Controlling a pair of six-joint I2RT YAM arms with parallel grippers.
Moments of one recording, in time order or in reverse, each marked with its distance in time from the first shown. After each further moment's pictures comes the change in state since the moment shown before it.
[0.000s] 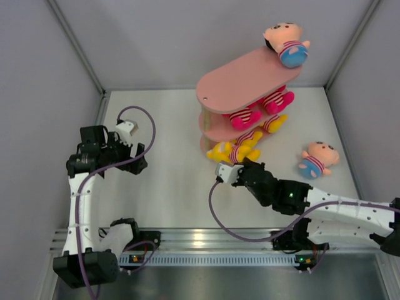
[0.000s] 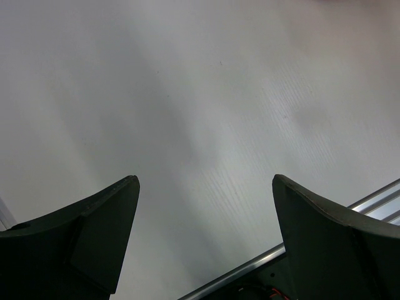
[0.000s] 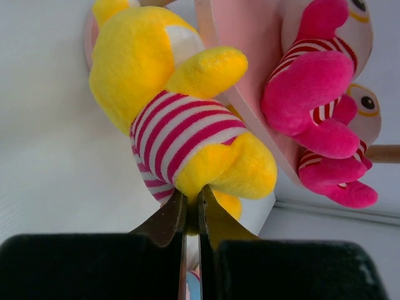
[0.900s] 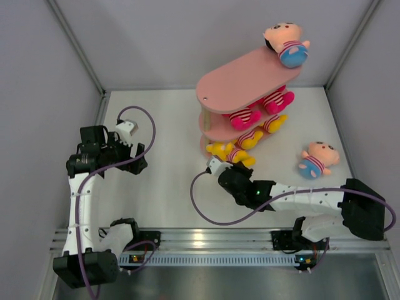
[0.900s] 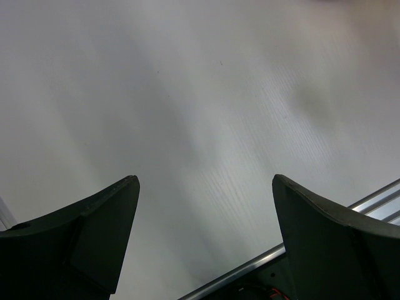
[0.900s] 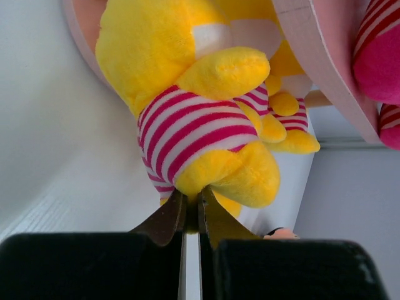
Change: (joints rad) left arm 0.000 0.003 0.000 0.000 0.001 0.000; right arm -0.024 0.340 -0.067 0.252 0.181 0.286
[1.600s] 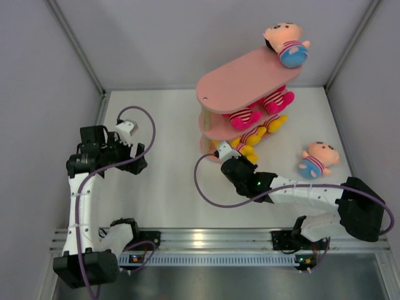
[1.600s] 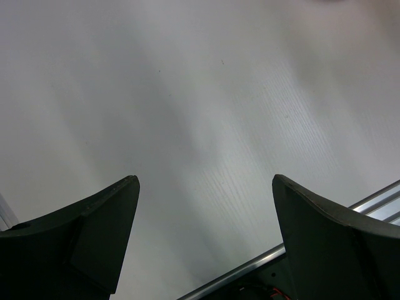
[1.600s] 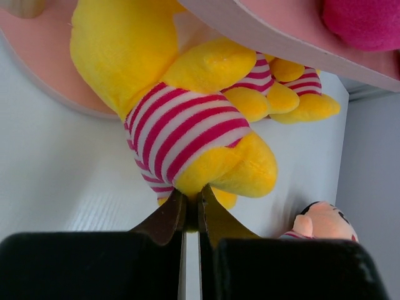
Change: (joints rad) left arm 0.000 0.000 0.000 0.000 -0.005 0.001; right arm -0.119 0.048 0.045 -0.026 0.029 0.239
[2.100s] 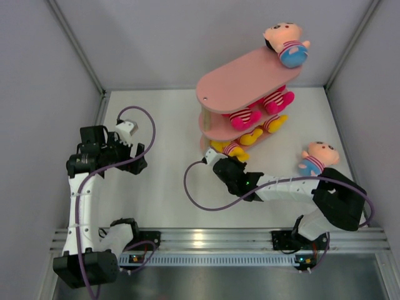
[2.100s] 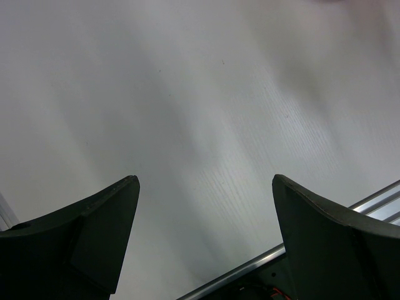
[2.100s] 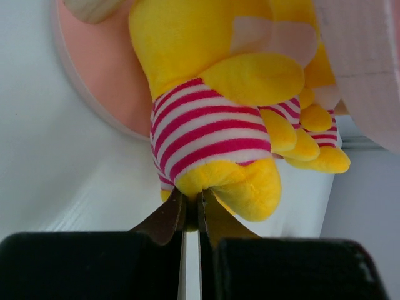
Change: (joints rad) left arm 0.000 0.000 0.000 0.000 -0.002 0.000; right arm 0.001 0.164 0.010 0.186 -0.088 -0.213
